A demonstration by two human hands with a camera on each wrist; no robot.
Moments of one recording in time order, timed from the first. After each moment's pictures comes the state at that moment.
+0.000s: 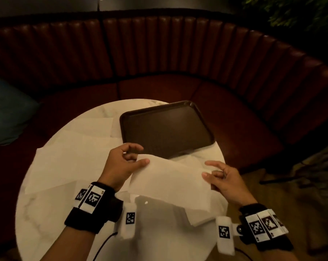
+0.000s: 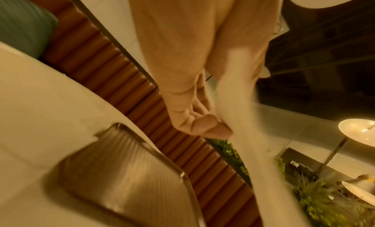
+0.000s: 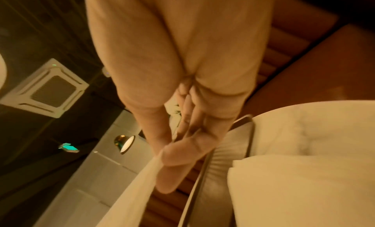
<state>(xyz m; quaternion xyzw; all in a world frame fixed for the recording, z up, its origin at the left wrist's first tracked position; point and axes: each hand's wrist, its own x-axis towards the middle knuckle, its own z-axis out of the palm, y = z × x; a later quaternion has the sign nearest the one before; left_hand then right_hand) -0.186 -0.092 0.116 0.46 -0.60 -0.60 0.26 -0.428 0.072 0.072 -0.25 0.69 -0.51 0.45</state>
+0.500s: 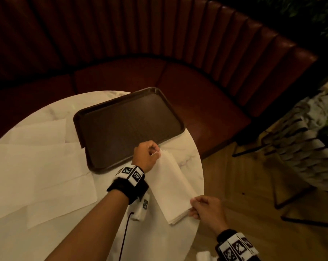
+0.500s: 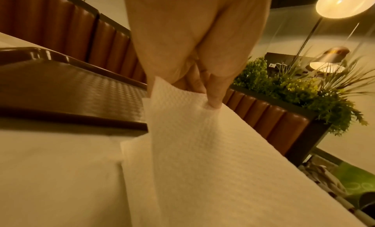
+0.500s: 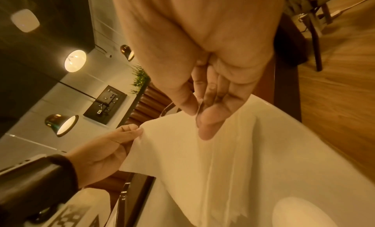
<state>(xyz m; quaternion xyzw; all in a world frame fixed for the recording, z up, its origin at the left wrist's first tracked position) -0.347 -0.097 0.015 0.41 -0.77 -0.47 0.13 -0.411 0.135 -0.011 -0.01 0.79 -0.44 0.42</state>
